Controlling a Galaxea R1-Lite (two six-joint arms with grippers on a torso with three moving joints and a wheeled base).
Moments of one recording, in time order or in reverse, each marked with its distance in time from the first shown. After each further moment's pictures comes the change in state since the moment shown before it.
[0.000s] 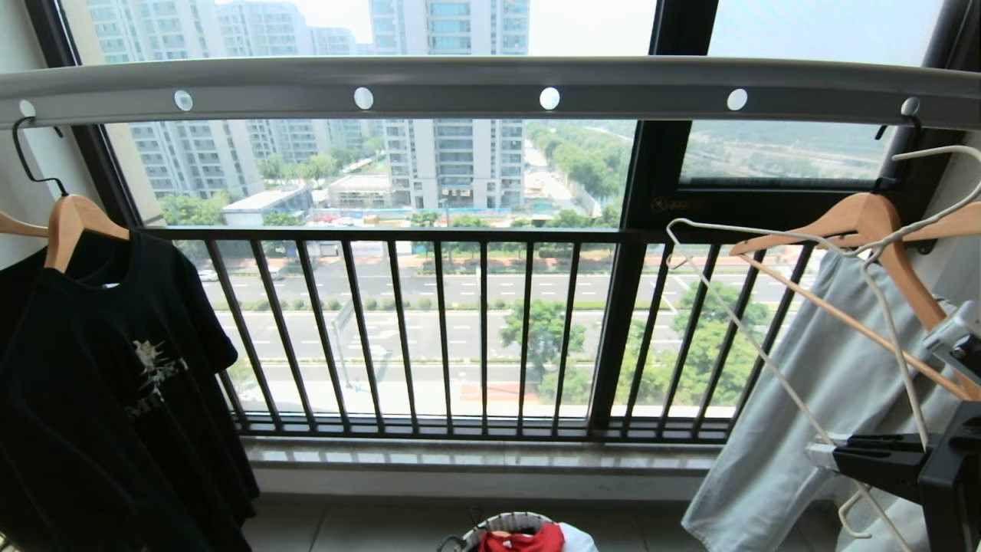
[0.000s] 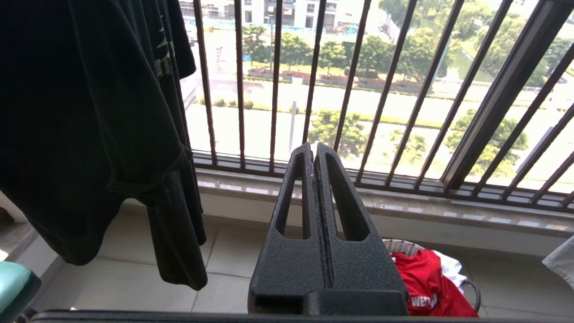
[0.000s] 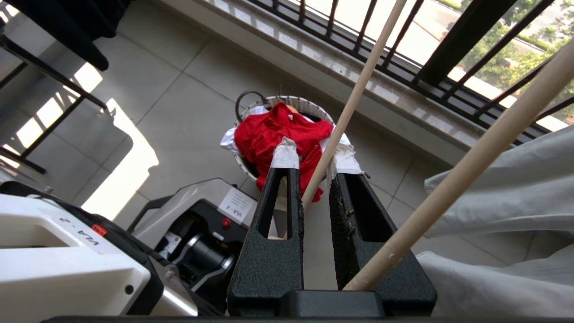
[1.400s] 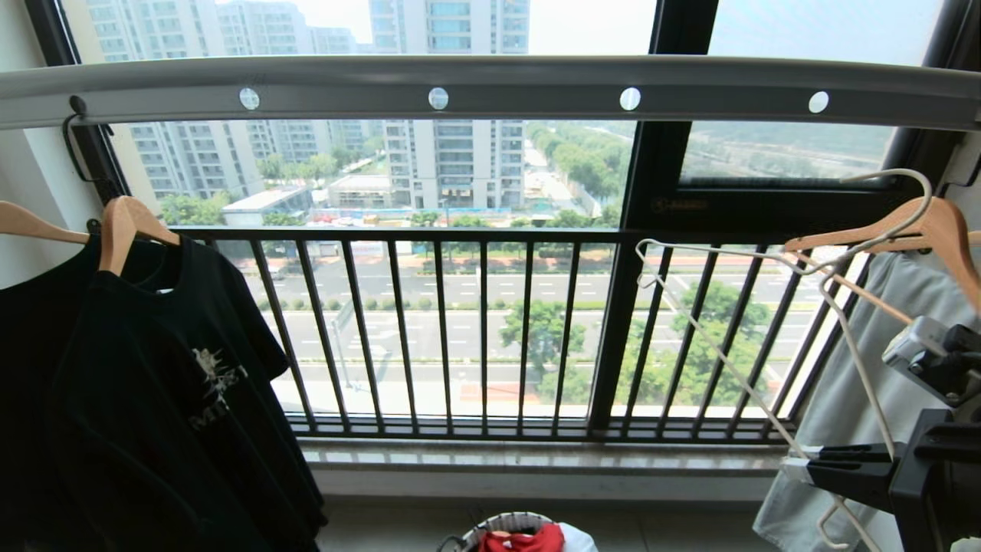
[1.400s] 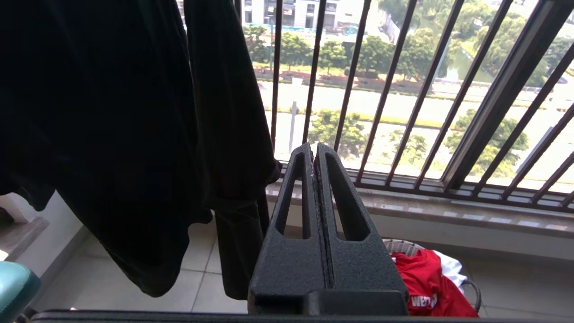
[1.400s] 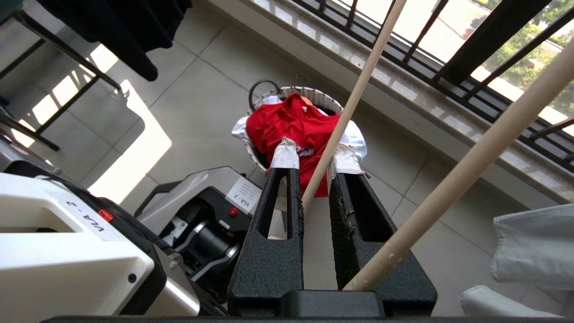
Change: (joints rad) left arm 0.000 0.000 0.000 0.000 0.000 0.000; right arm 0.000 0.054 0.023 -0.030 0.067 -0.038
